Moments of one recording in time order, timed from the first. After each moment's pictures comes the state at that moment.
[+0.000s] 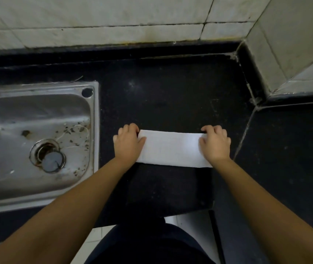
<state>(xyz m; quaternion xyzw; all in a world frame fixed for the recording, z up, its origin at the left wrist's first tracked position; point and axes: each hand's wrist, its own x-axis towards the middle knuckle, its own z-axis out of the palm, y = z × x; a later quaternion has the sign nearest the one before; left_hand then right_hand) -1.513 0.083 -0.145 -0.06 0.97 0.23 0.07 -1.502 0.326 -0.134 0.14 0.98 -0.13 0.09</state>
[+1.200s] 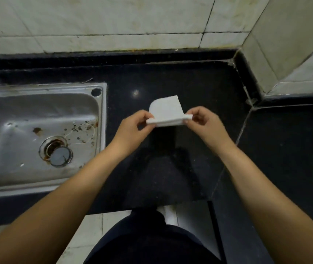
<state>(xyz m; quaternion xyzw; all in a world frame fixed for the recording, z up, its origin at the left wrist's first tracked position) -1.481 0.075 -0.059 0.08 0.84 0.53 0.05 -1.481 0.291 -0.043 0.00 0.81 -0.58 0.06</state>
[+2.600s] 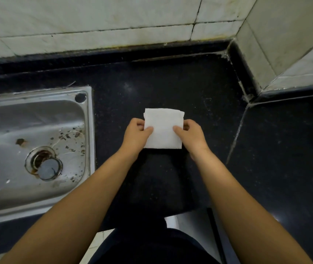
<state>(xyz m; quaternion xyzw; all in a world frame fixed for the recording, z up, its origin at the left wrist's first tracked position) -1.528 0.118 -0.095 -0.19 0.78 0.57 0.18 -1.515 0.269 -0.091 0.27 0.79 -0.53 0.12</state>
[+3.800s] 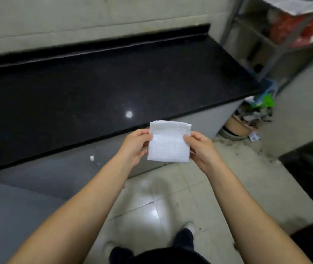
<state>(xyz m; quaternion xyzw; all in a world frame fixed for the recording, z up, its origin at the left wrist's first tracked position) -0.900 0.177 -0.061 0.34 0.53 0.31 0.71 -0.729 0.110 -0.058 0.65 0.25 -0.53 -0.49</state>
